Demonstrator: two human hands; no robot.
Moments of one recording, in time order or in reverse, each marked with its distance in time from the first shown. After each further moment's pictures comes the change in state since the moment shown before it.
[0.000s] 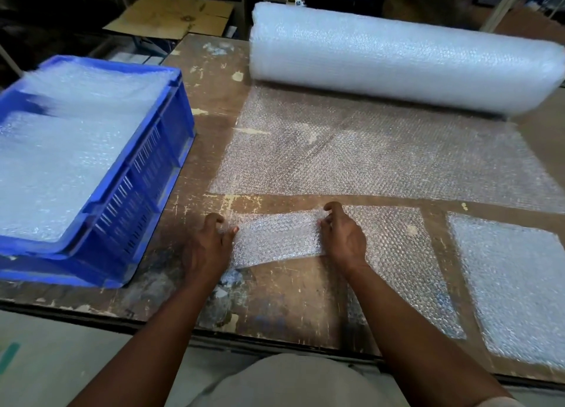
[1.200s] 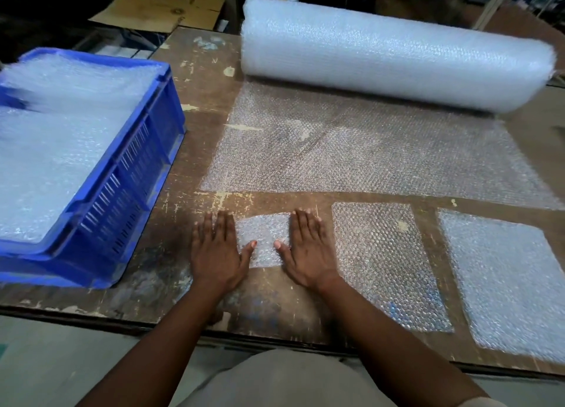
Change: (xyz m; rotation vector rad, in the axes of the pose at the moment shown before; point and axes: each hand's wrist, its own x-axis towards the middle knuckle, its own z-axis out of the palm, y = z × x) left_hand -0.021 0.020 0.022 0.639 -0.283 0.161; right_hand -0.035 -0.013 0.040 -0.363 -0.360 -0.237
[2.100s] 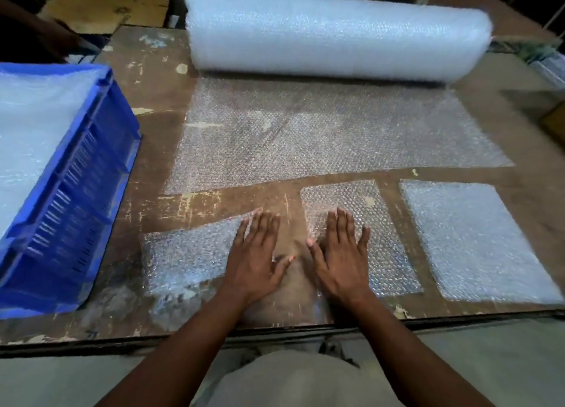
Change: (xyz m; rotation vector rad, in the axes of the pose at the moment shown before) left_hand -0.022 0.096 0.002 -0.202 0.232 0.565; right_hand -0.094 0.068 -0.020 0.019 0.215 0.311
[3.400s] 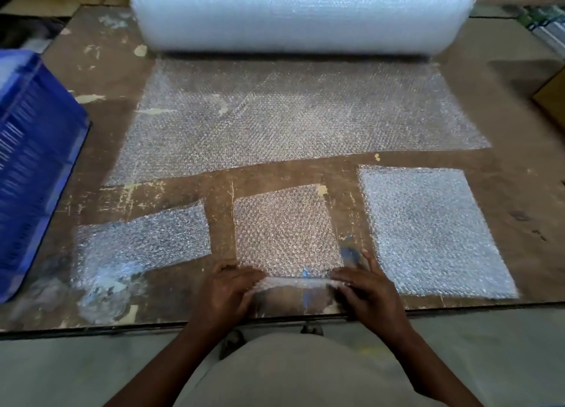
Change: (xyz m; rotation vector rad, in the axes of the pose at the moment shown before) left_hand -0.030 0.097 0.029 -0.323 0.047 0.112; right_hand -0.077 0.203 -0.015 0.610 0.217 -0.354
